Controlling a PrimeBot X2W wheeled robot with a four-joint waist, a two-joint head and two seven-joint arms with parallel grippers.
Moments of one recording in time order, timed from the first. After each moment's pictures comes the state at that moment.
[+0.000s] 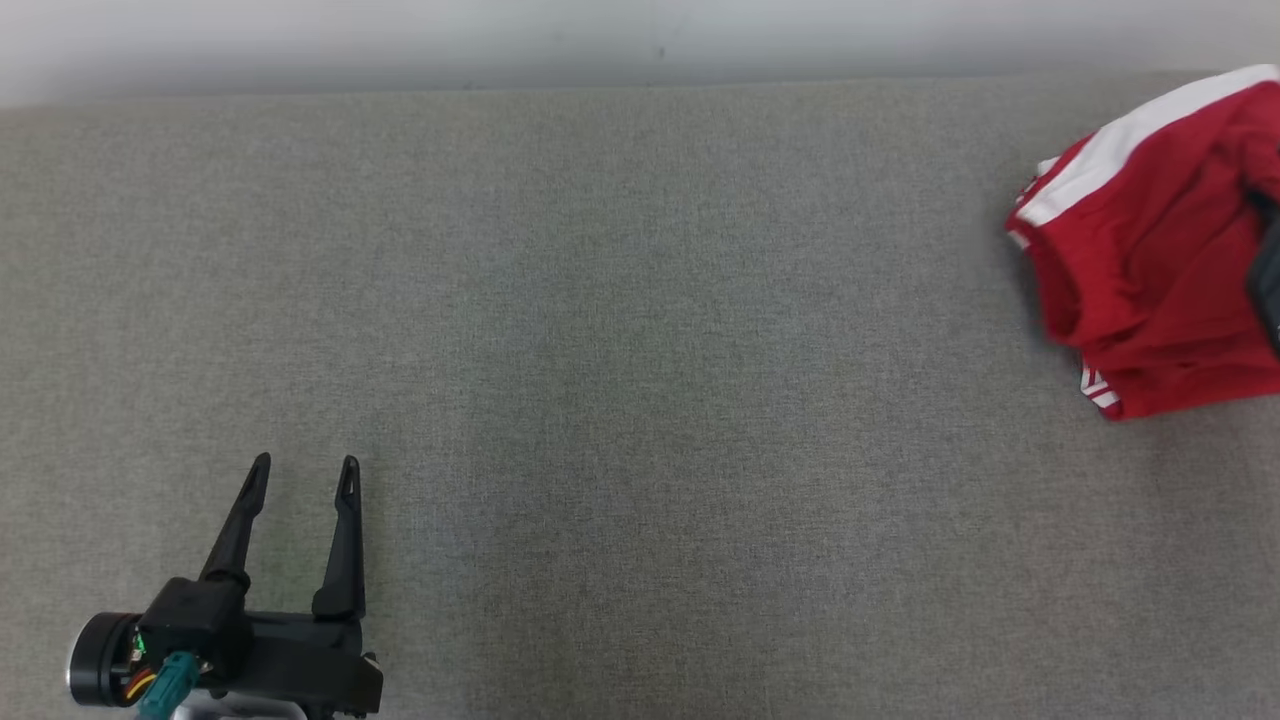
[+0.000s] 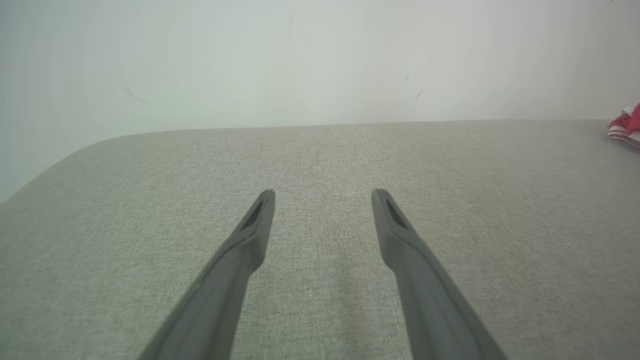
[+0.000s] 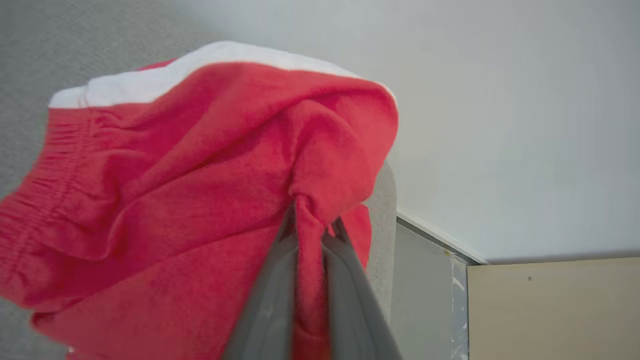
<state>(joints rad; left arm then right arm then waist) -0.17 0.13 -0.01 0.21 -0.14 -0.13 -0.26 -1.19 -0.75 1.19 1.02 0.70 0.13 0.07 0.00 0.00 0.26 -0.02</state>
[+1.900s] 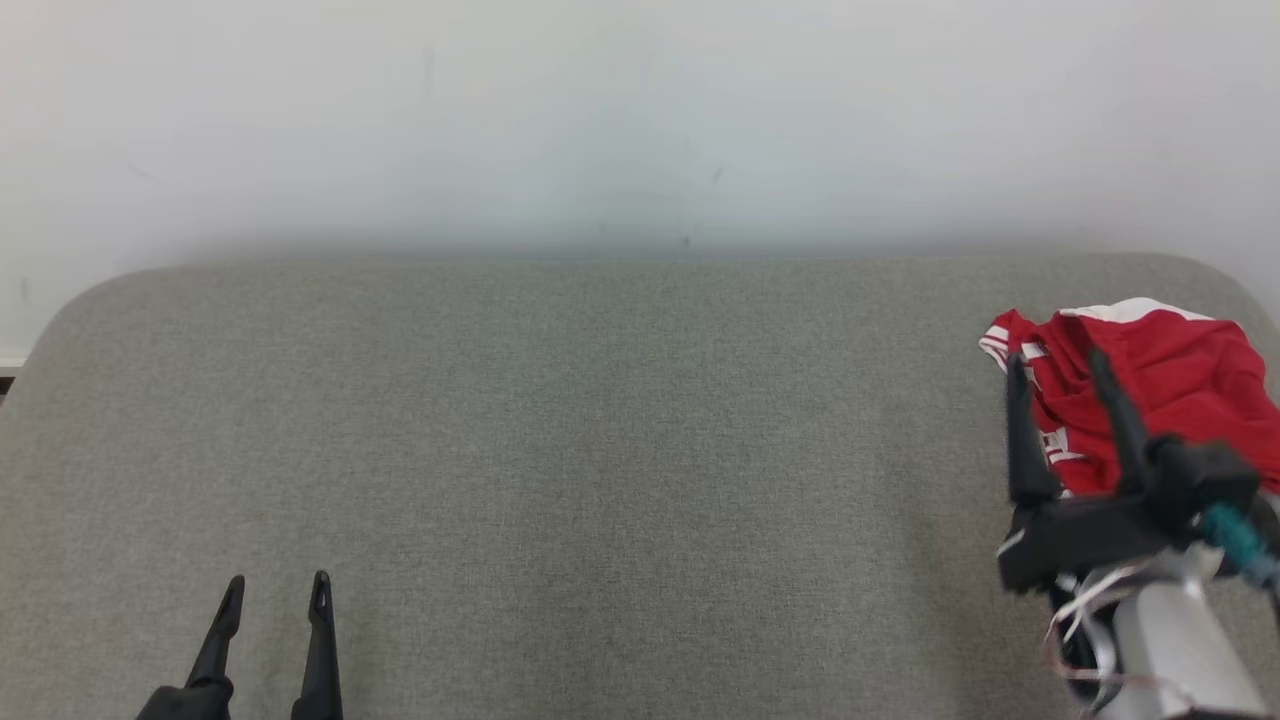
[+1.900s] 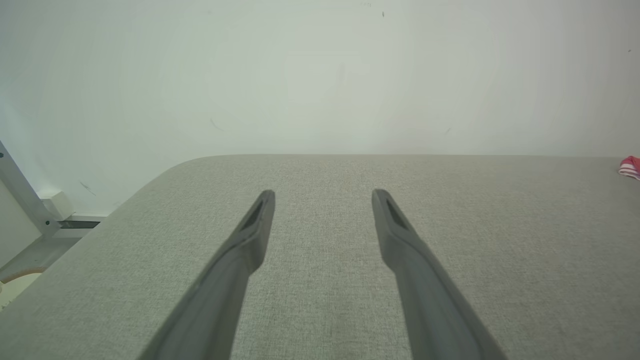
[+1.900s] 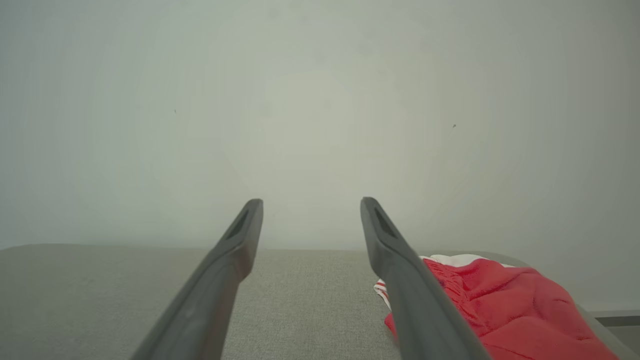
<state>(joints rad) -0.01 0.09 0.08 0.21 -0.10 -0.13 -0.26 -0.38 -0.20 0.00 0.43 0.20 0.13 -0.26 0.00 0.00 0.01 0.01</state>
